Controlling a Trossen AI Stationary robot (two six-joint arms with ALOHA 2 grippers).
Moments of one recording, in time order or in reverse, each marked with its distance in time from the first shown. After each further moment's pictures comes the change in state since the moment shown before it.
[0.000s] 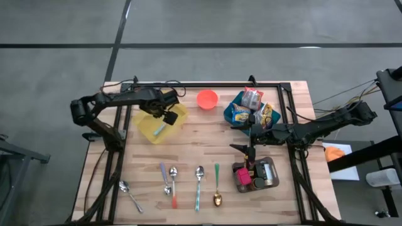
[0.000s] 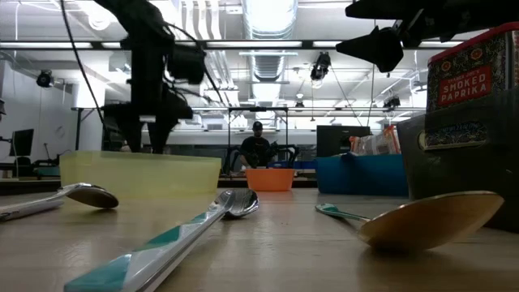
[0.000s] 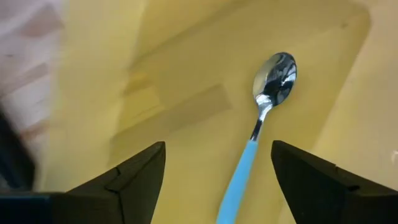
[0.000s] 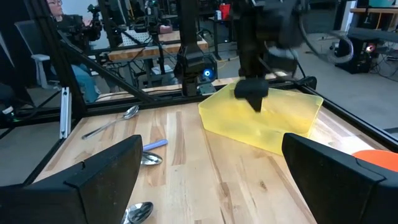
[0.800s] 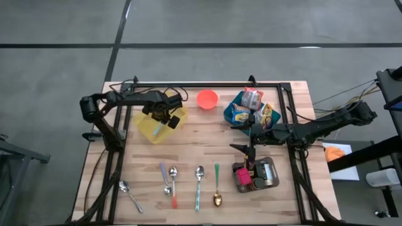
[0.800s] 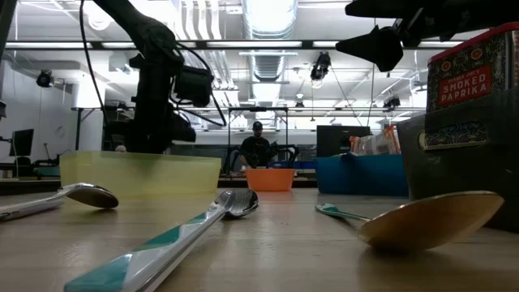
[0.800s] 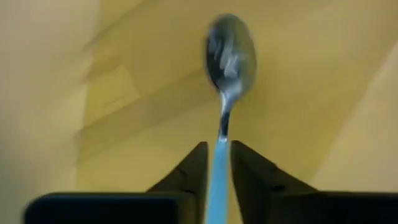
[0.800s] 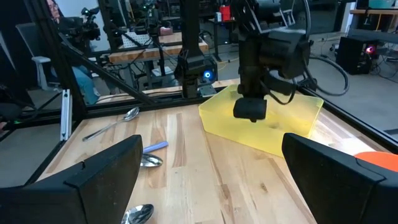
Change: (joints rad) left arm 0.000 0.122 -0.016 0.041 0.059 -0.015; right arm 0.000 0.000 0.000 0.008 0.000 0.000
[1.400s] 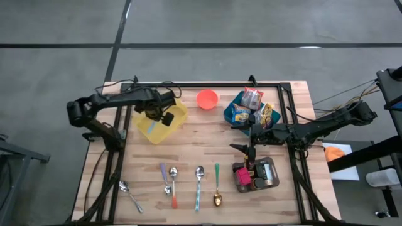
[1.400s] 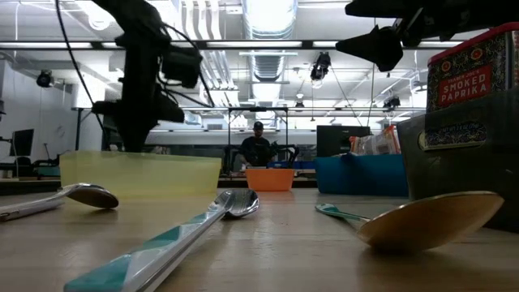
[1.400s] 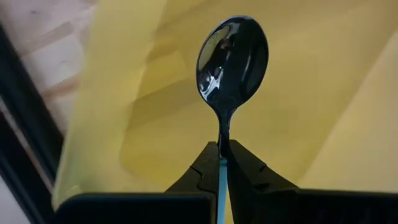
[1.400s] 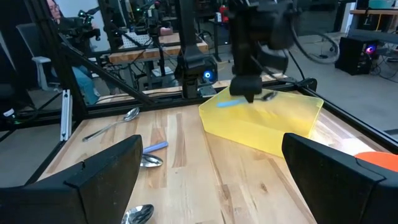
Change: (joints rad) left arm 0.001 -0.169 0.000 -0.138 -0.053 -0.061; right arm 0.000 0.000 0.000 0.001 0.000 0.000
